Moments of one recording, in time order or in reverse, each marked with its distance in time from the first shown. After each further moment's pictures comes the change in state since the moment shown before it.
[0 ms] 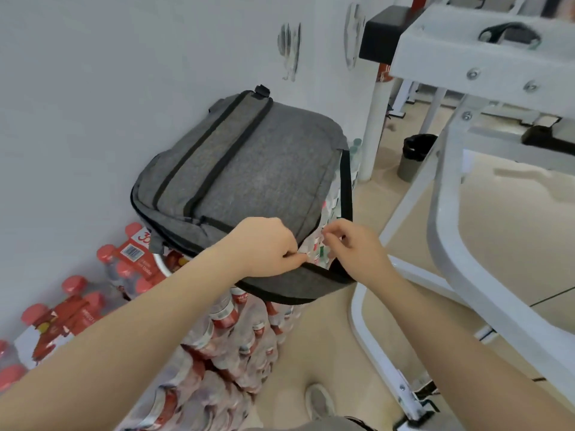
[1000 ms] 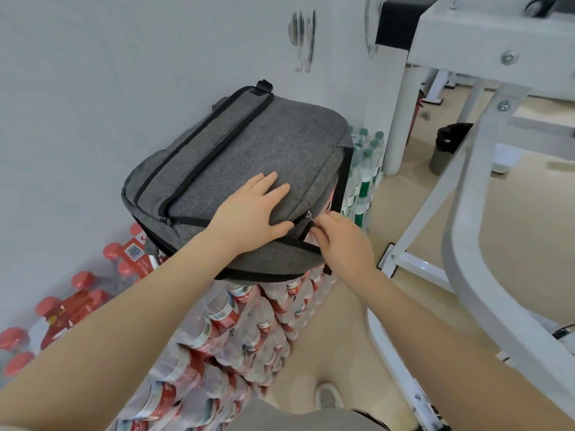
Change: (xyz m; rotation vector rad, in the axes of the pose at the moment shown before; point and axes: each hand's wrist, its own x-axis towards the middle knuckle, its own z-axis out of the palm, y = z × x) left_hand 0.032 -0.016 -0.008 -0.173 0.062 -0.379; right_hand 0.042 0.021 0.014 -0.269 0.125 -0.244
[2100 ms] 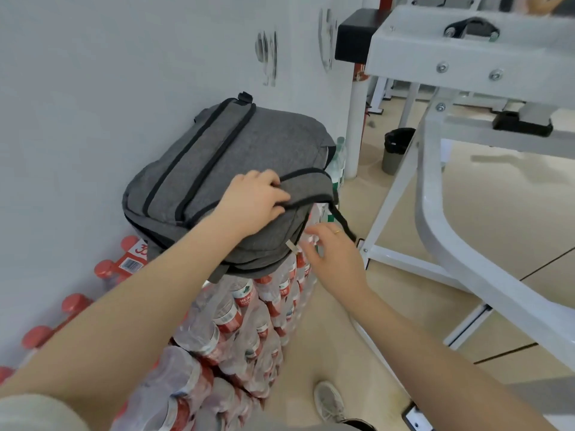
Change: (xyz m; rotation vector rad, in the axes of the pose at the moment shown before) left_hand -0.003 -0.022 -0.011 0.183 0.125 0.270; right_hand -0.055 -0.059 0.008 0.118 0.130 0.237
